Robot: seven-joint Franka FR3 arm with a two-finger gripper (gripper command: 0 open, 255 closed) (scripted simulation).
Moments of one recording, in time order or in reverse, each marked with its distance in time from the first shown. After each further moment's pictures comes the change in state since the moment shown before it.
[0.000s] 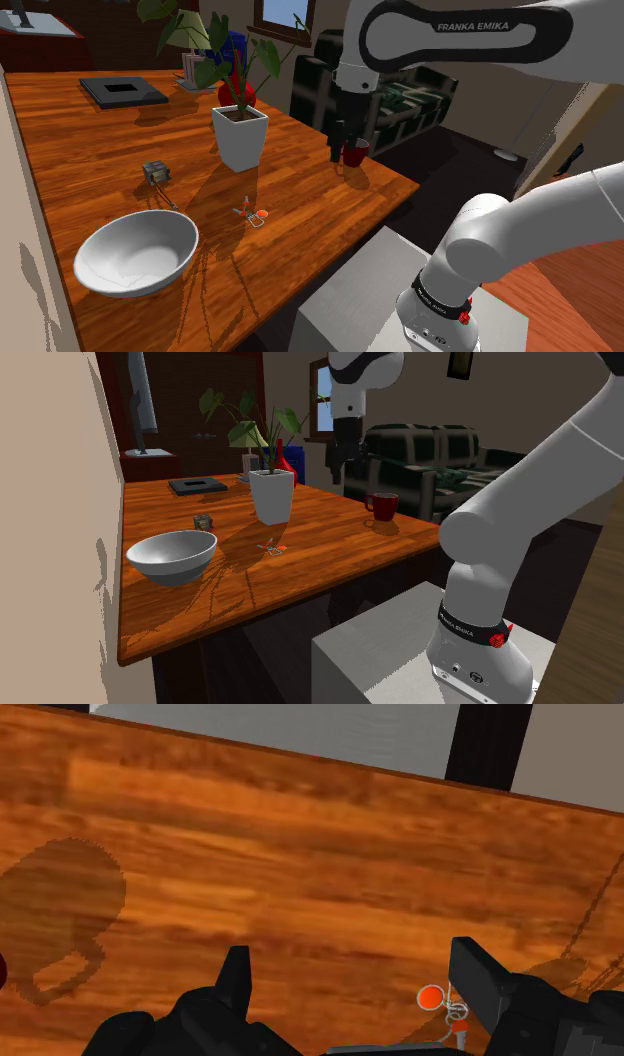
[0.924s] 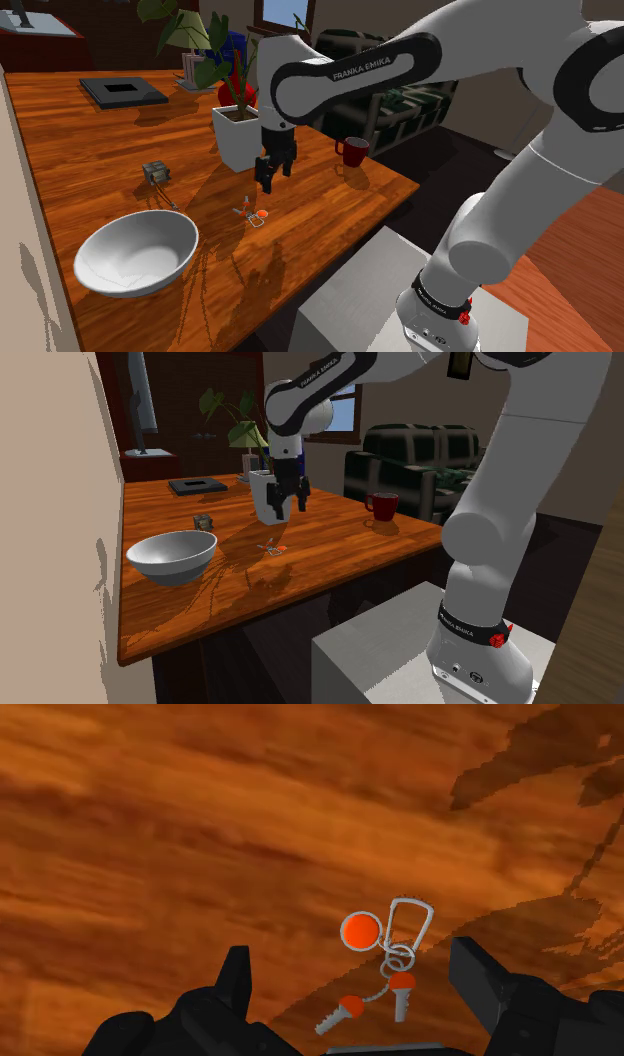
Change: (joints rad) arm 0.060 0.459 0.189 0.159 -0.048 0.309 0.159
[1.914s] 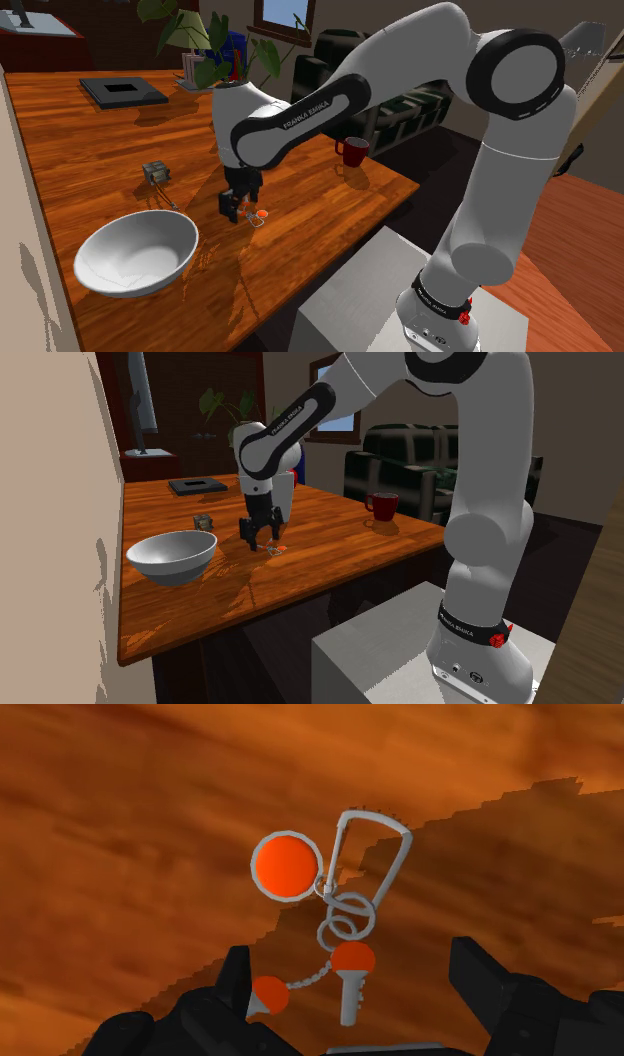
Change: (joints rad) arm 0.054 0.337 0.053 0.133 -0.152 0.181 0.136
